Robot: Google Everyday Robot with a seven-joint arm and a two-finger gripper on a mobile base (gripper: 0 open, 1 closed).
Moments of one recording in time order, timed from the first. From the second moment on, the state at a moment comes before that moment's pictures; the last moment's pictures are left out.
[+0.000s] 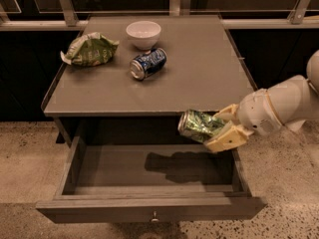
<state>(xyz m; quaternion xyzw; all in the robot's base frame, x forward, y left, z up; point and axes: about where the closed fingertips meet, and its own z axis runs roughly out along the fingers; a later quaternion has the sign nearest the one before) 0.463 -0.144 0.820 -0.54 0.75 0.25 0.29</state>
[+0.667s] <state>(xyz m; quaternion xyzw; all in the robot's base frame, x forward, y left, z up) 0.433 -0.153 0.746 -0.48 0.78 0.27 0.29</state>
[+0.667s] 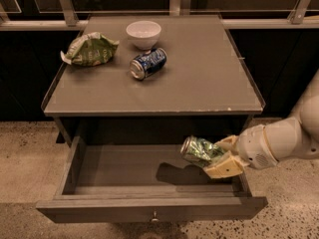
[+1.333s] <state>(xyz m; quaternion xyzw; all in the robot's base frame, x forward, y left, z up) 0.449 -0.156 0.665 -0.45 0.81 0.28 0.24</state>
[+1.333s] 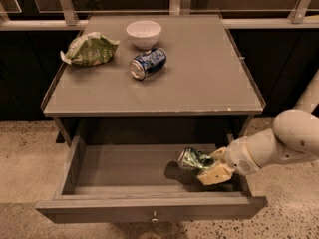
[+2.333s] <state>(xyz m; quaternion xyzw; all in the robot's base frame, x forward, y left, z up) 0.456 -0.159 0.636 -0.44 0.82 0.29 0.21</state>
